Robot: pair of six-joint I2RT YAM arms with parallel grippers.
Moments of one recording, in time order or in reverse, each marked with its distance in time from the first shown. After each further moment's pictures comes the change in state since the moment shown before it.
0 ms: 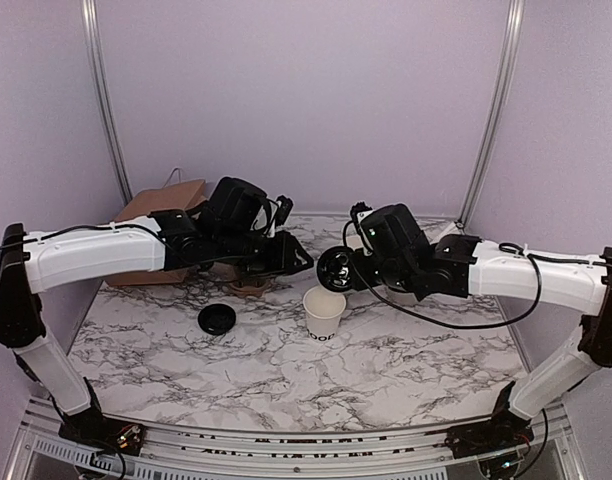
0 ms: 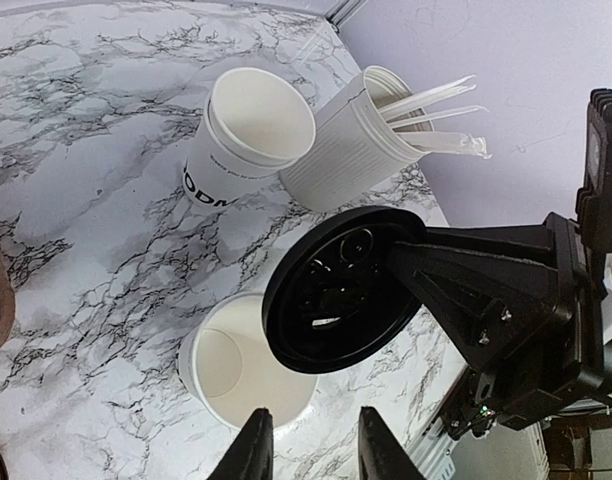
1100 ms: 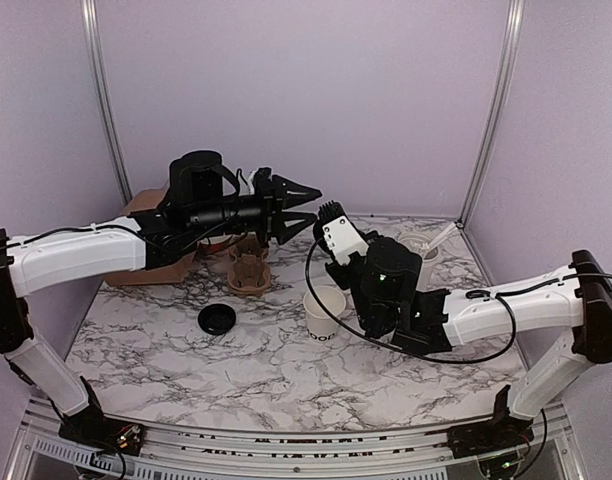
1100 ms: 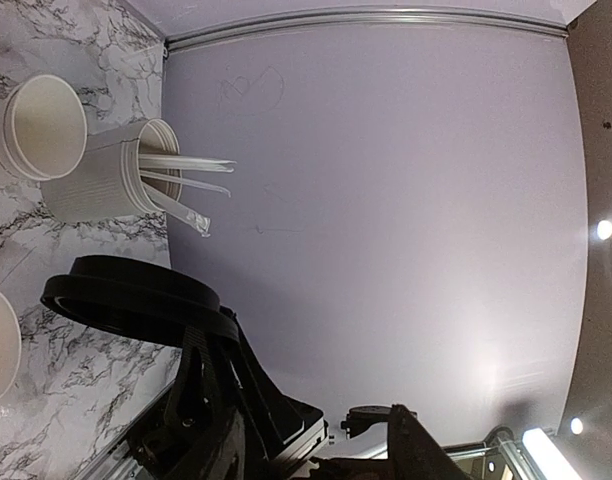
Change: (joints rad) left arm 0.064 -0.092 -0.083 0.530 0.248 -0.771; right arm 0.230 0.059 -0.220 1.002 0.597 -0.930
